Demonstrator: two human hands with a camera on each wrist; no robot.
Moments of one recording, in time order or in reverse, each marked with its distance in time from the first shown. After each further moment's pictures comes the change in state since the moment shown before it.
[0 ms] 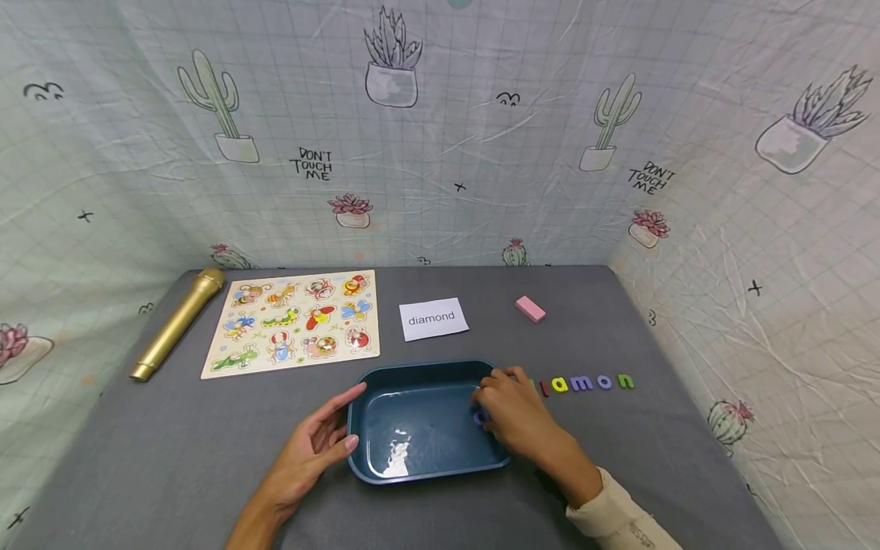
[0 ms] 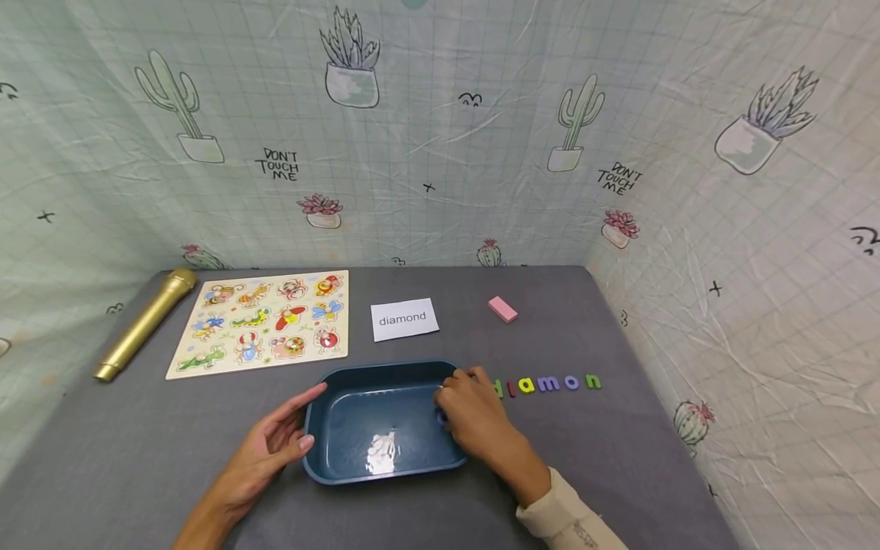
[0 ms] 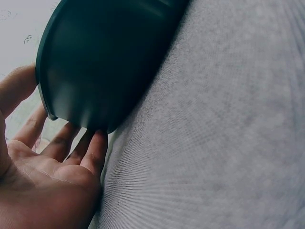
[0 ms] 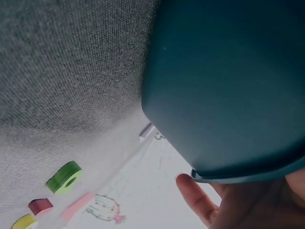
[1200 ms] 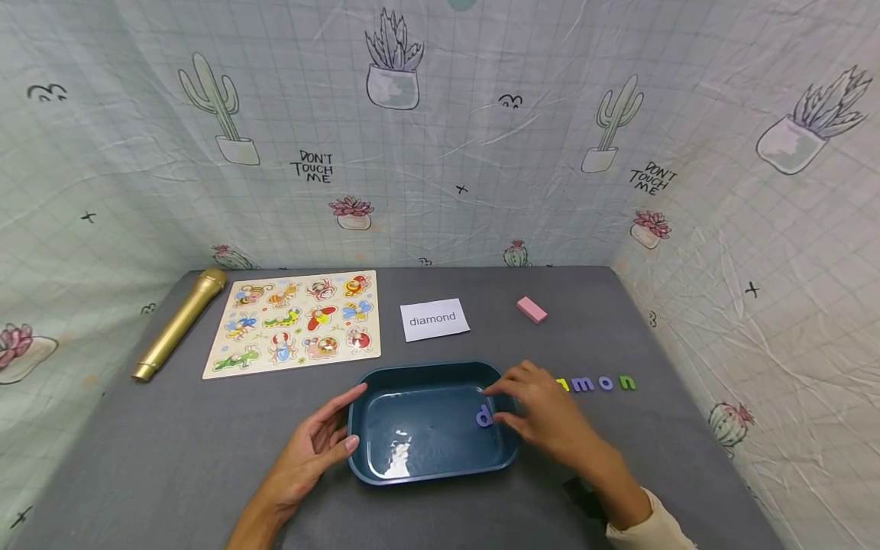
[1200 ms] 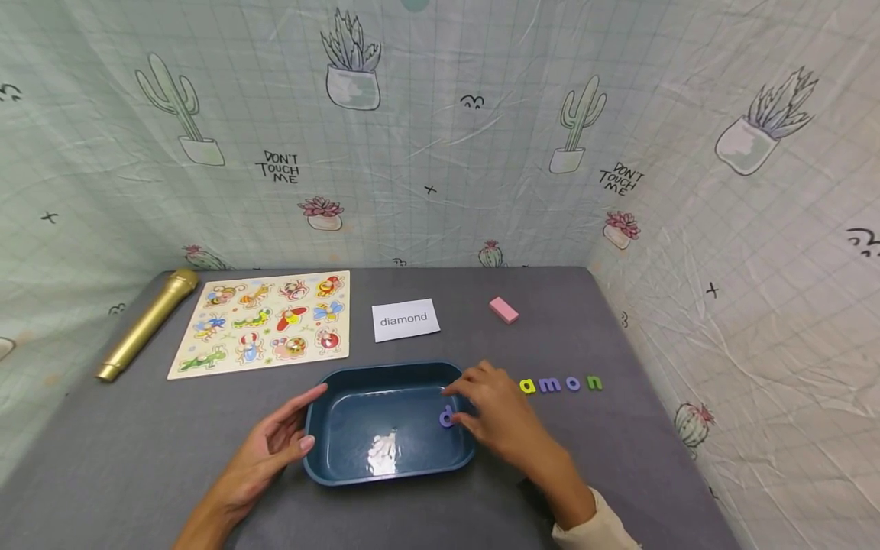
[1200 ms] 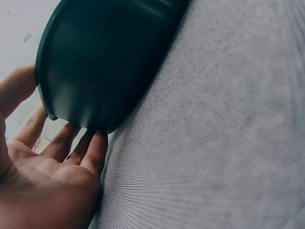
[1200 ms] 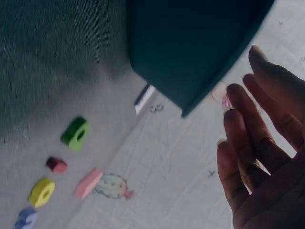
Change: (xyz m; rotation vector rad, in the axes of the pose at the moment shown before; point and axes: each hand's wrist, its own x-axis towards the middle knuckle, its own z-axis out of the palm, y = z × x) left_hand -0.001 0.002 0.000 0.008 0.001 0.006; right_hand -0.025 0.022 -0.032 0.239 0.189 -0.035
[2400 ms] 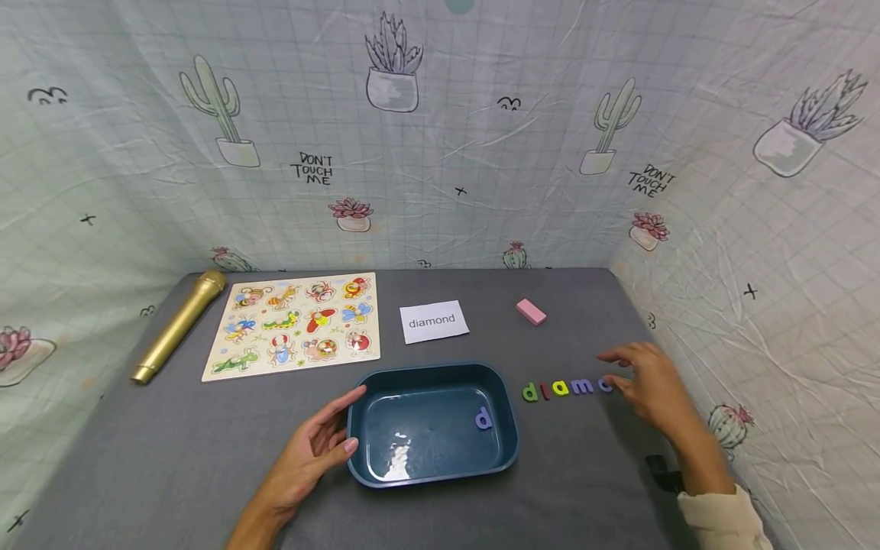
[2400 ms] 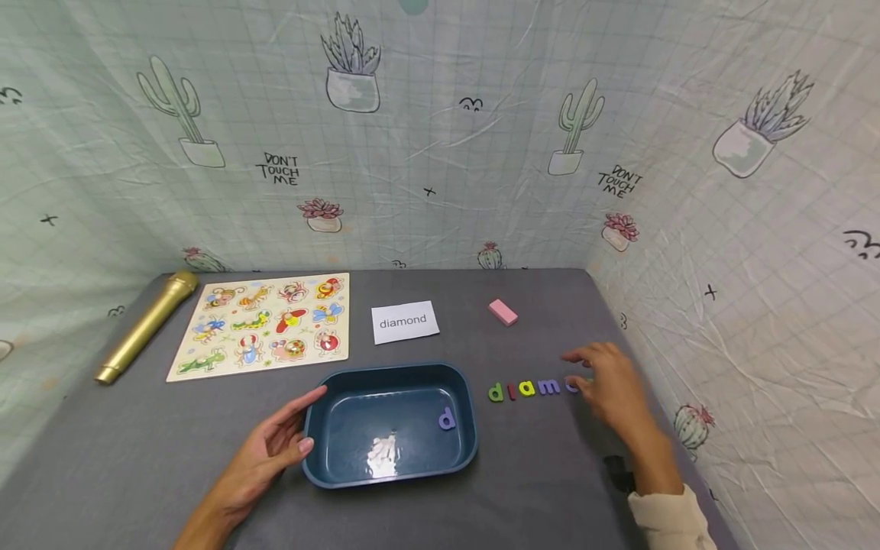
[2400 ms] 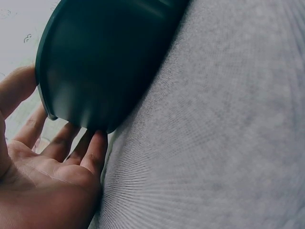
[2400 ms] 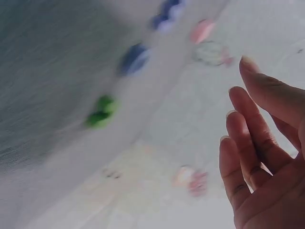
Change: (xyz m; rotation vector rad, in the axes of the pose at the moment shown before) left_hand -0.001 -0.001 -0.001 -0.018 -0.010 0.009; right_hand -0.055 0.138 -0.047 -0.100 0.167 0.285
